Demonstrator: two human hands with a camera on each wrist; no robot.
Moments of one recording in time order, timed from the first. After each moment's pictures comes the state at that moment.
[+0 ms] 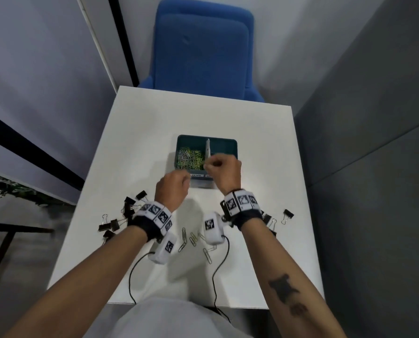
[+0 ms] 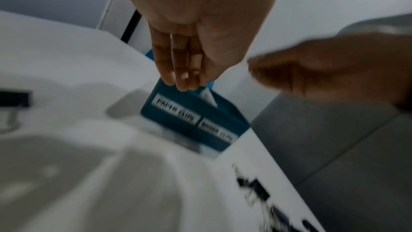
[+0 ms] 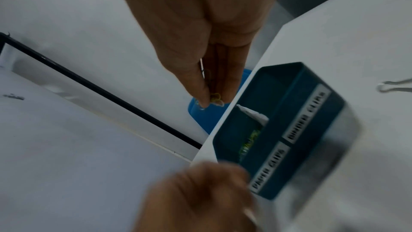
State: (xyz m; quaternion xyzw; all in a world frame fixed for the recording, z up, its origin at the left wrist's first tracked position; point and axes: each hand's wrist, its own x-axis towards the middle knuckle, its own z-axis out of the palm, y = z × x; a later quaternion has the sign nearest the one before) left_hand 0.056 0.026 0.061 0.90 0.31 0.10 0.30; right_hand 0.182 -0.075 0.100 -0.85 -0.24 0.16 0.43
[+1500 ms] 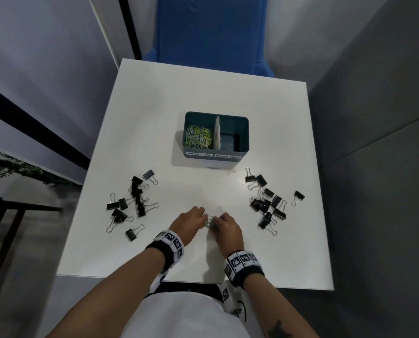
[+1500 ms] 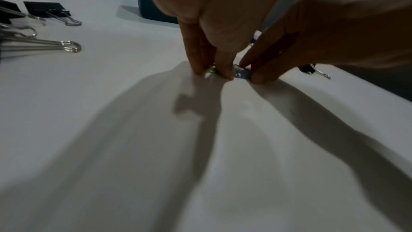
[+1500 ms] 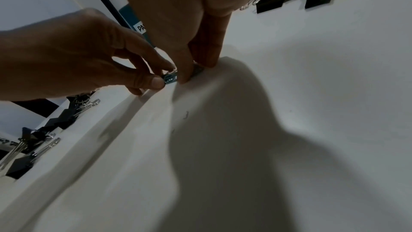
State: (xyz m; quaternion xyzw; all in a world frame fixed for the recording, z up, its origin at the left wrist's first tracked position) left_hand -0.034 -0.051 -0.045 0.98 0.04 -0.14 0.14; right_hand 0.044 -0.201 -0.048 -0.90 -0.34 0.22 0.19
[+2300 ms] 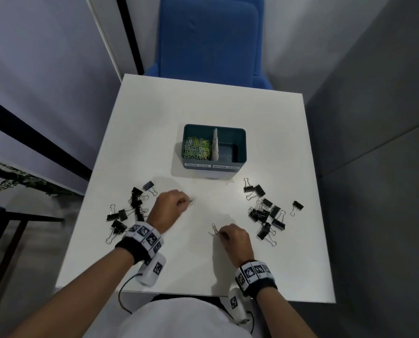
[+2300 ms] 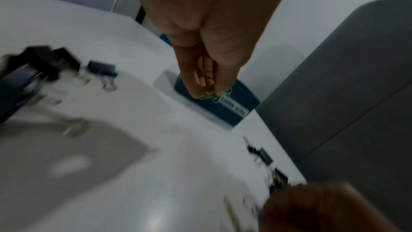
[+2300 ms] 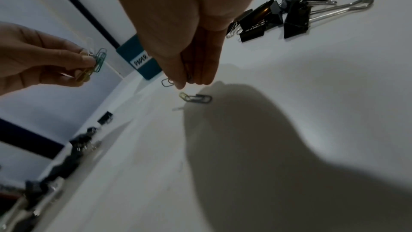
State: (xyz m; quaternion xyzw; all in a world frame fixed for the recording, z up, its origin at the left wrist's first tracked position) left_hand -0.015 0.014 0.021 0.88 0.27 0.03 0.39; right_hand 0.071 -0.215 -0.036 -0.89 -0.32 0.23 0.22
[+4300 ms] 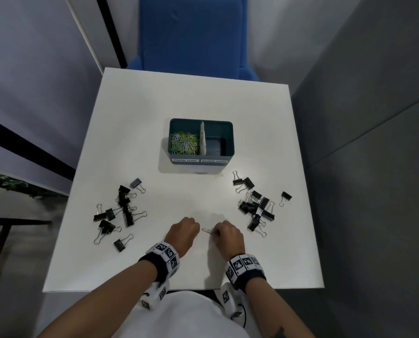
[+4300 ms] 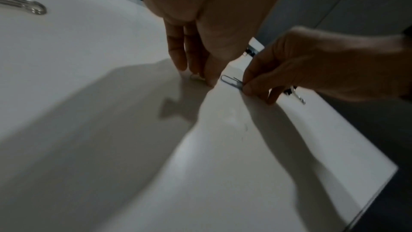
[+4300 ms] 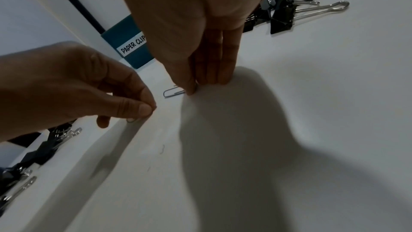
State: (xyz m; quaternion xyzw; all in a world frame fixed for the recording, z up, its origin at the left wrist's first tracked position) left_hand -0.030 -0.073 -0.046 0.96 0.13 -0.17 0.18; right_hand 0.067 -0.220 -0.037 -0.91 -0.29 0.27 0.12
